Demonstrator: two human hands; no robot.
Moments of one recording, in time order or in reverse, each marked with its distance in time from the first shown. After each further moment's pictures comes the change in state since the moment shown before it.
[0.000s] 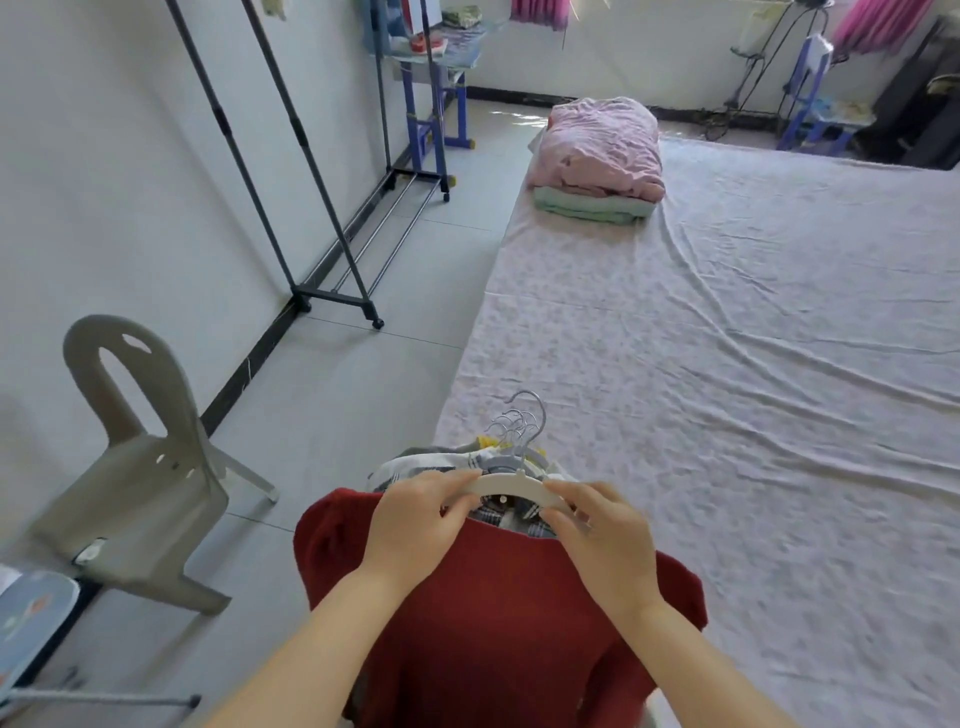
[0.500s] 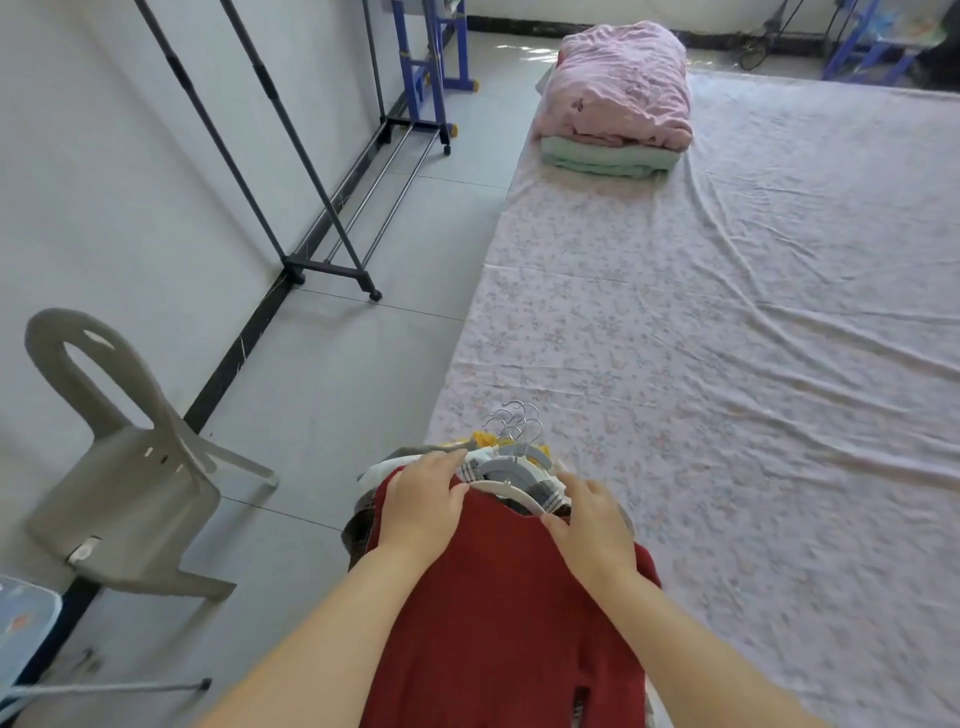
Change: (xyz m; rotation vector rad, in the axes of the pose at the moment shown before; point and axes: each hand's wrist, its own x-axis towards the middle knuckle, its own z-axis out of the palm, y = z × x) left_hand 0.083 -0.037 0.064 0.217 -0.167 -0.131; right_hand 0.078 0.069 0.050 -0.212 -0.353 0.284
